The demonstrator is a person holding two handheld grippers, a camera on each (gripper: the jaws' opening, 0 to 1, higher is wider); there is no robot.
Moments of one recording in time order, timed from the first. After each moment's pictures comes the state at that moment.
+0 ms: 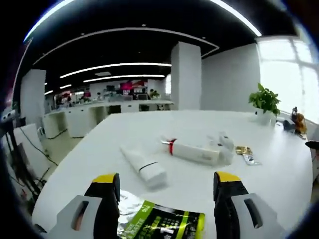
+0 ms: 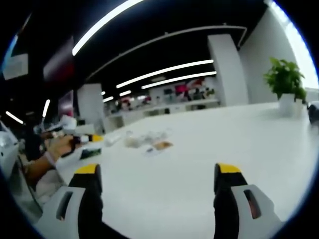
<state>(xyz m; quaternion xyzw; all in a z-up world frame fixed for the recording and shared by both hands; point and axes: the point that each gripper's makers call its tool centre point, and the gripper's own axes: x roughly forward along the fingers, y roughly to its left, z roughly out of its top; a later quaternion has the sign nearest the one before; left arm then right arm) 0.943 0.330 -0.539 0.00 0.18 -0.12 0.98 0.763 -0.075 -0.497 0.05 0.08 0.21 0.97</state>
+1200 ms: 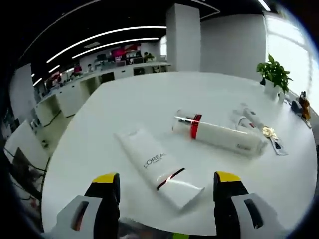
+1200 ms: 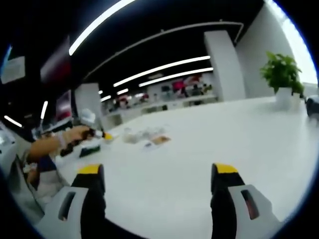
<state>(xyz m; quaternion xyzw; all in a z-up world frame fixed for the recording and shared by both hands) 1.019 0.346 -0.581 0.02 0.34 -0.13 0.93 0.757 -0.083 -0.510 0.07 0.10 0.20 0.97</state>
